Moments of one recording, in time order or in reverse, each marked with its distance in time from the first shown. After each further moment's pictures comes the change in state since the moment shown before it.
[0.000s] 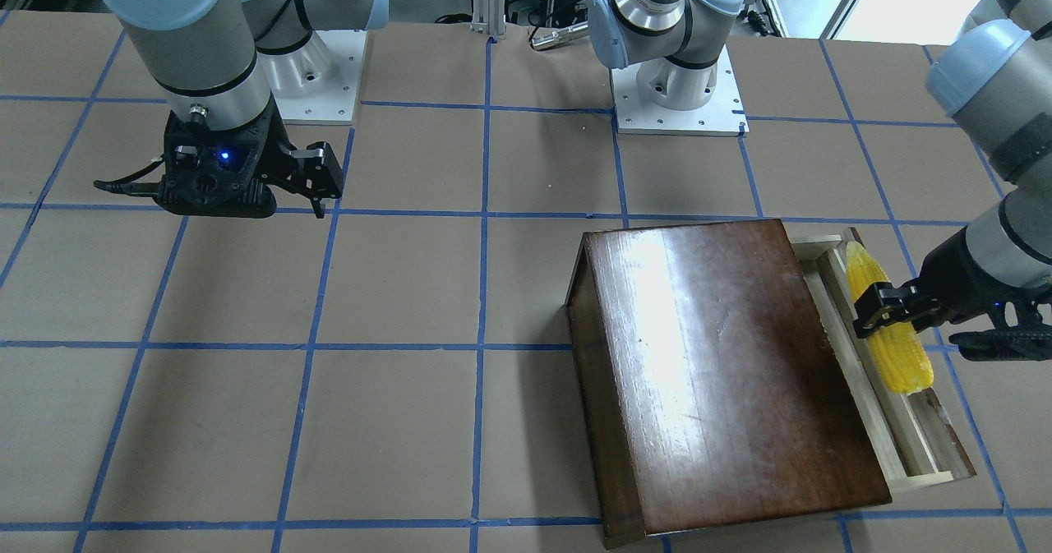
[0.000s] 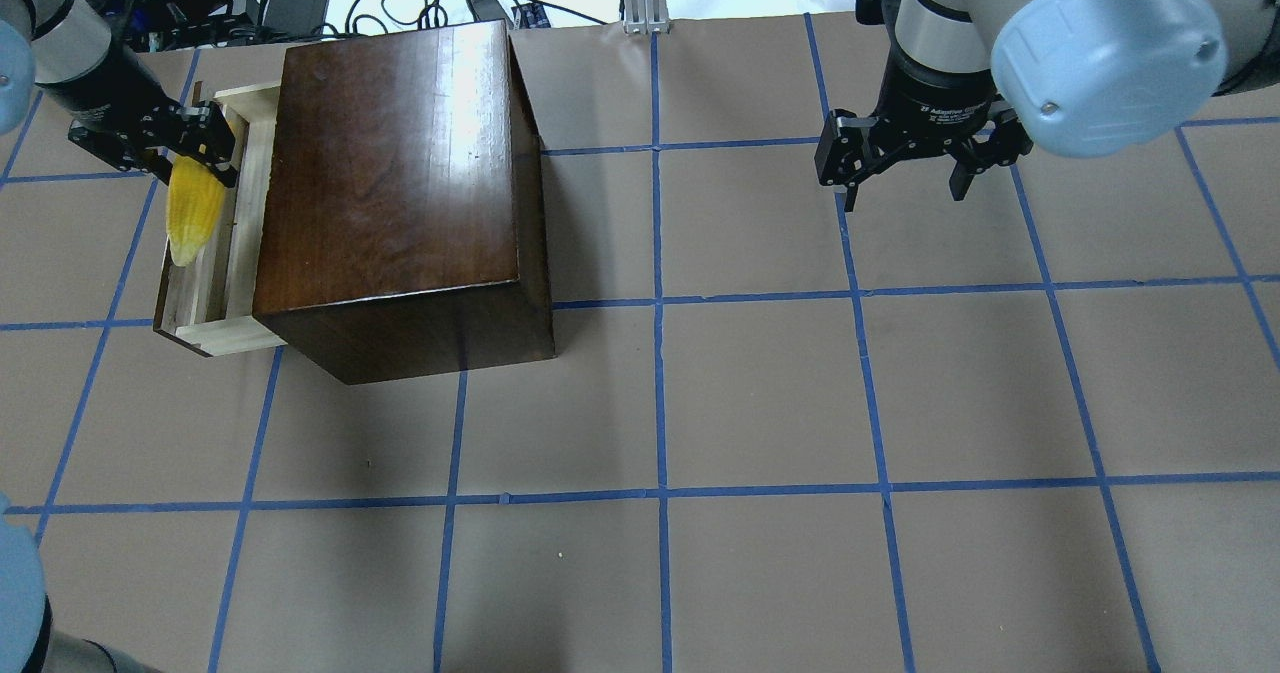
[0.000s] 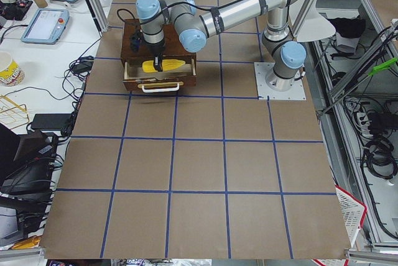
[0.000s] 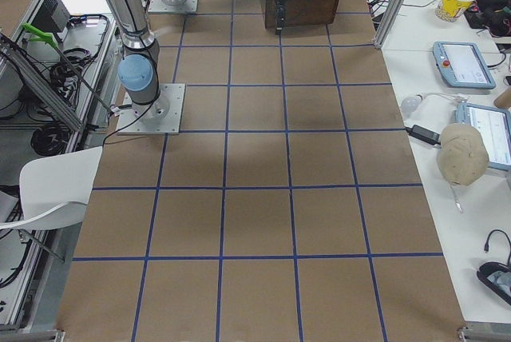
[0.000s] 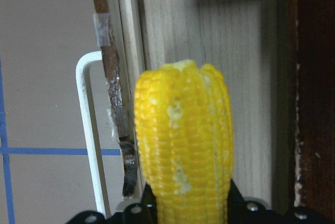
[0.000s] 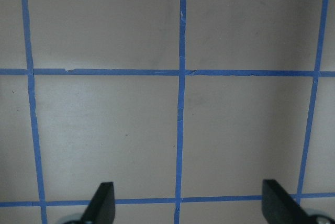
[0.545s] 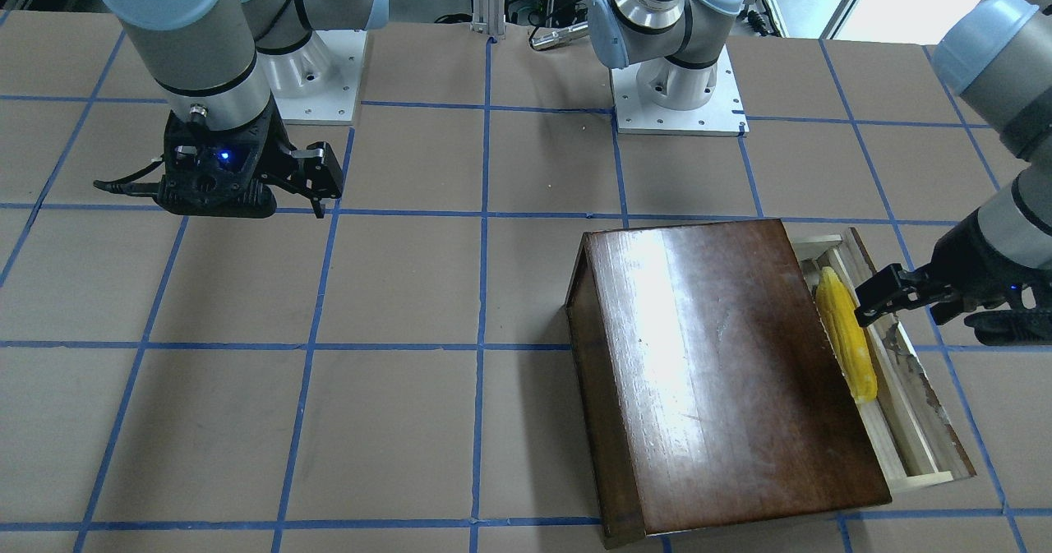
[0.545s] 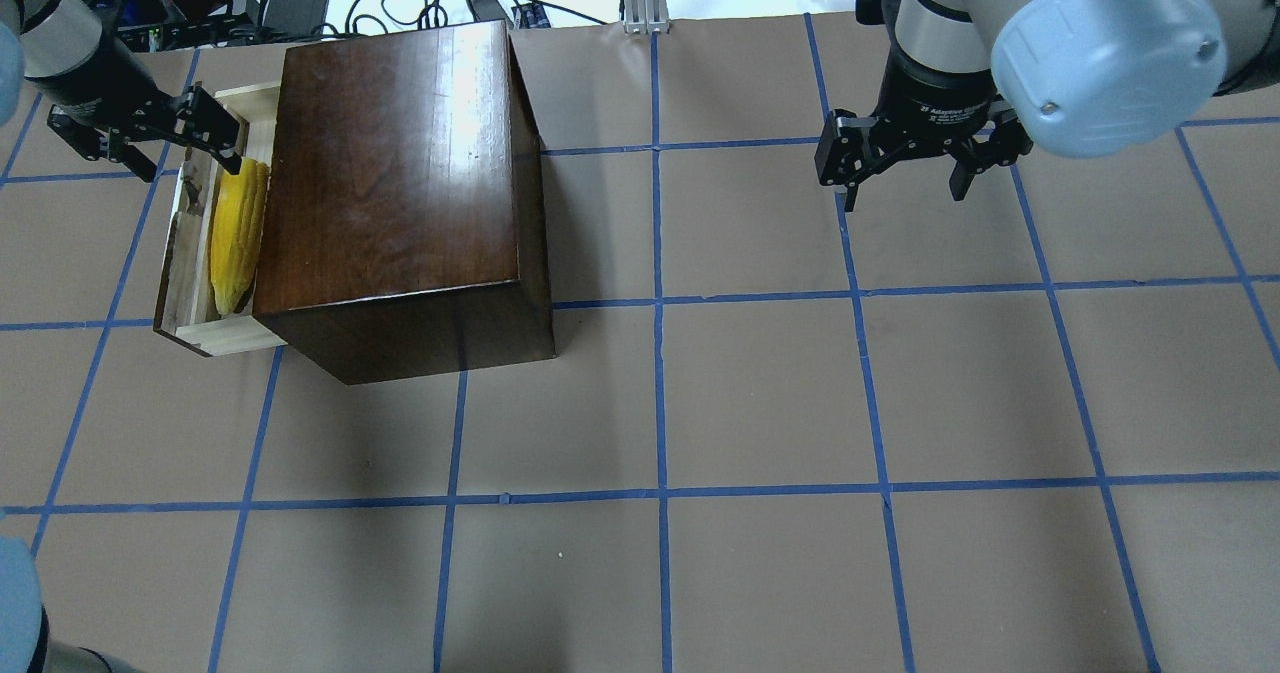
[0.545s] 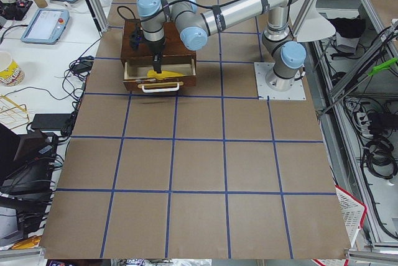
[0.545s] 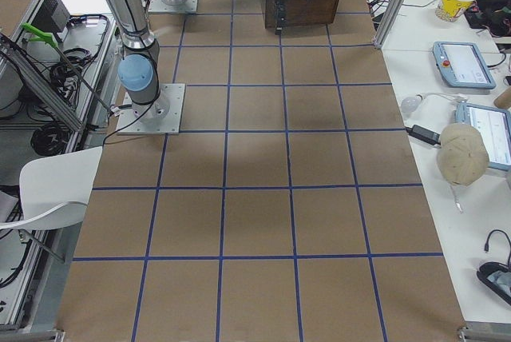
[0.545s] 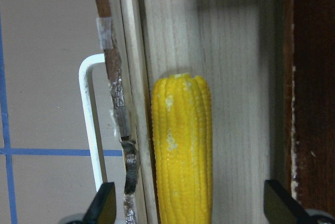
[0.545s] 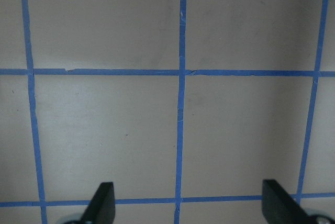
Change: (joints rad) left arm 0.000 0.040 0.009 -0.012 0.003 0.000; right arm 0.000 0.000 0.000 0.000 0.000 0.000
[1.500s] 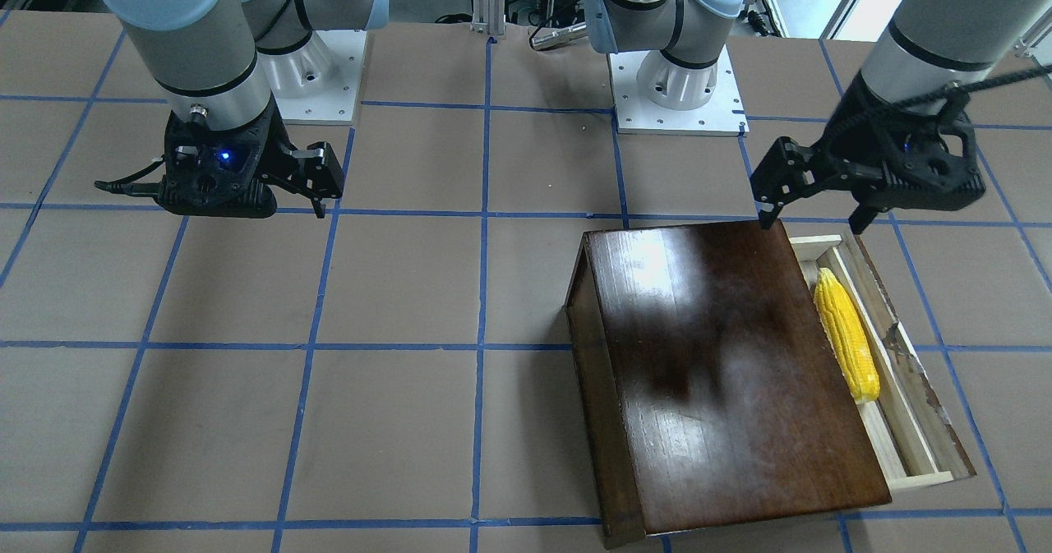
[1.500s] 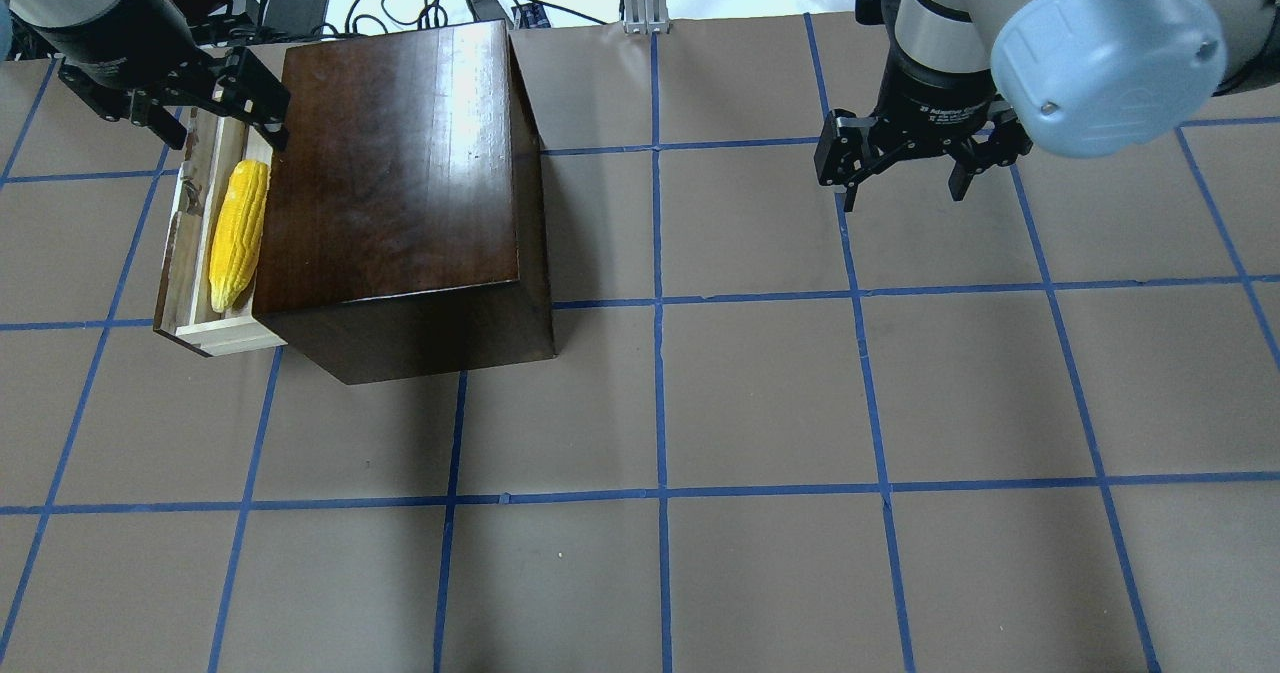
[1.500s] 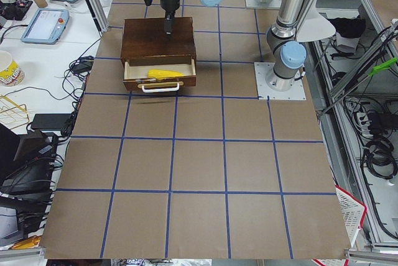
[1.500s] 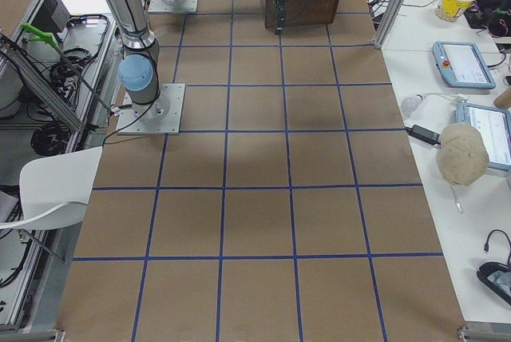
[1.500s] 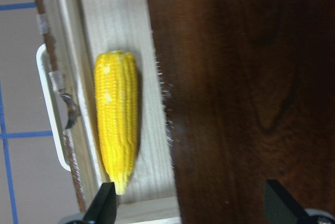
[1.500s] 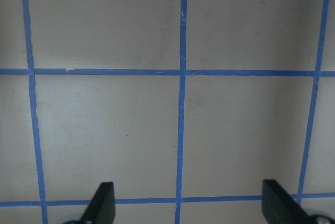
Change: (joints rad) left arm -0.241 0.225 -0.043 -0.117 0.017 -0.148; right arm 0.000 0.000 0.000 0.000 0.002 0.000
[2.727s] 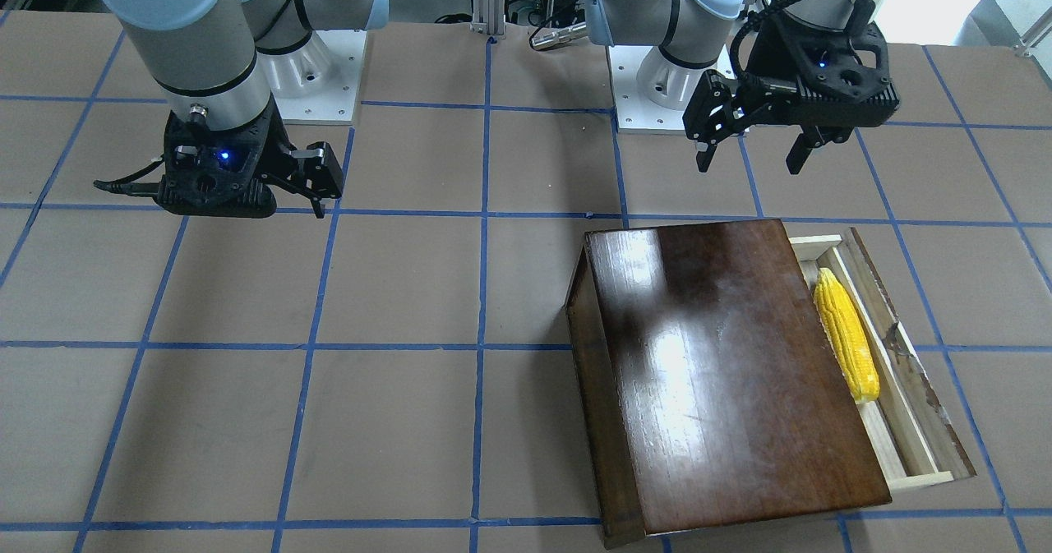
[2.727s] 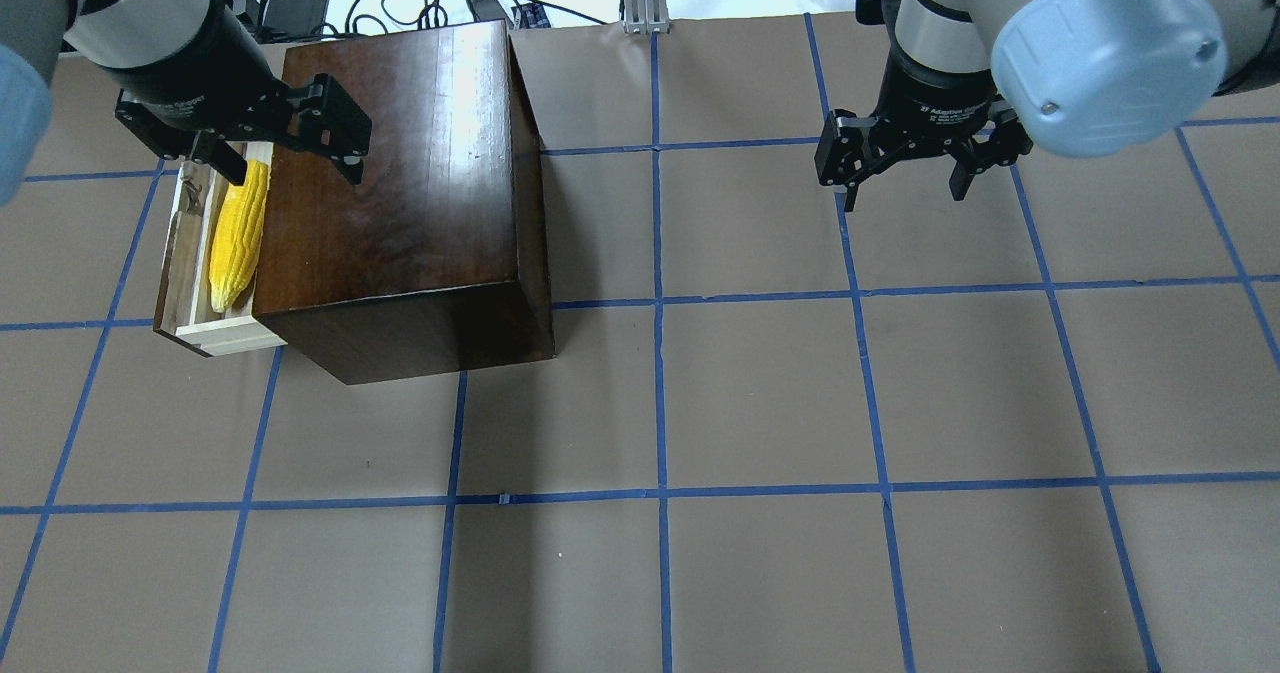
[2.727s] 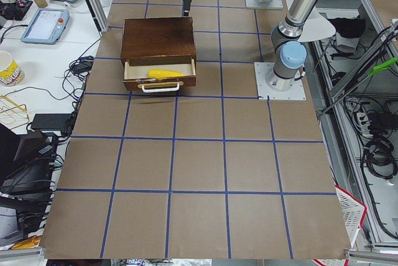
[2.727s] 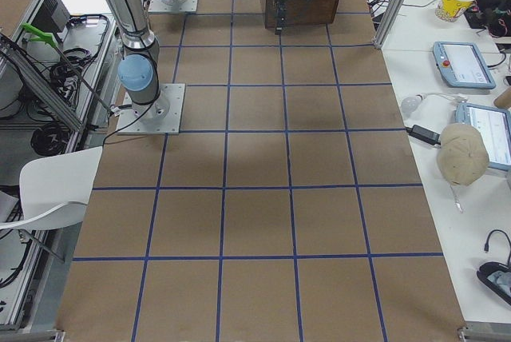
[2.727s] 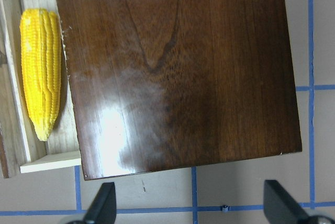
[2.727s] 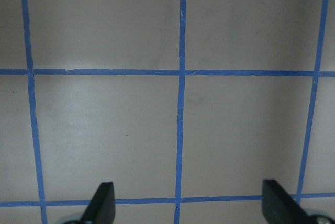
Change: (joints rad) left arm -0.090 0.085 -0.024 -0.047 0.011 -0.130; right arm 0.000 0.000 0.000 0.000 -0.002 0.000
